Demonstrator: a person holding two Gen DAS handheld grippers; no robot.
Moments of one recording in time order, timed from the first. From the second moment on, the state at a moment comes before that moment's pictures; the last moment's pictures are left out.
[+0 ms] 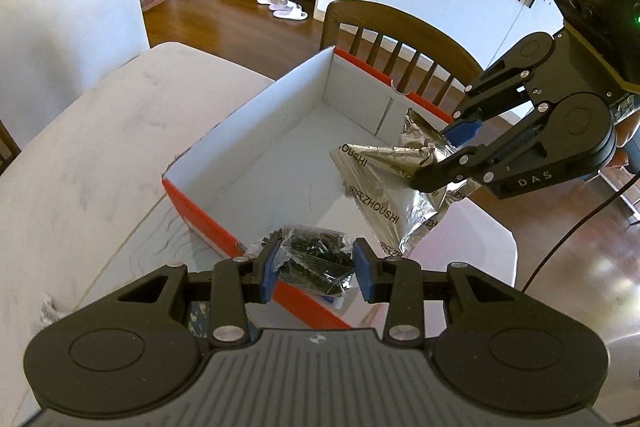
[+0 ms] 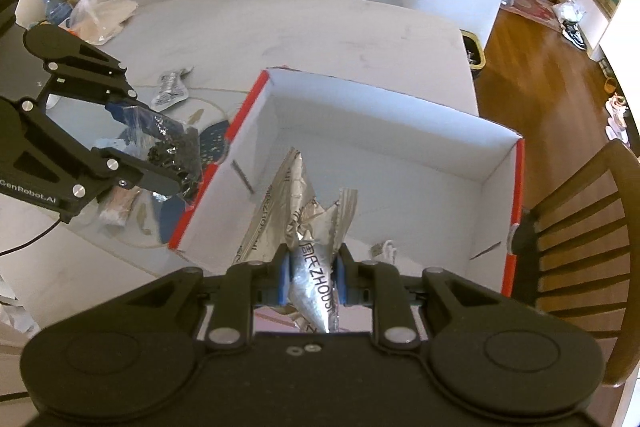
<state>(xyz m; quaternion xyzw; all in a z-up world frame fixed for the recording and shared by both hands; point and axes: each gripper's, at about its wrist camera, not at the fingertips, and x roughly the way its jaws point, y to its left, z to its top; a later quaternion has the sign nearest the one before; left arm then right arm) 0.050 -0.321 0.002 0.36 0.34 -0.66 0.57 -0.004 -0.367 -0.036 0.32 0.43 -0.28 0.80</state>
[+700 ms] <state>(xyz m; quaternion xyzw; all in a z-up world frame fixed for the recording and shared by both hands) 0.032 -0.404 -0.036 0.42 0.32 -0.67 0.53 -0.018 -0.405 -0.090 0.36 0.44 -0.30 0.77</state>
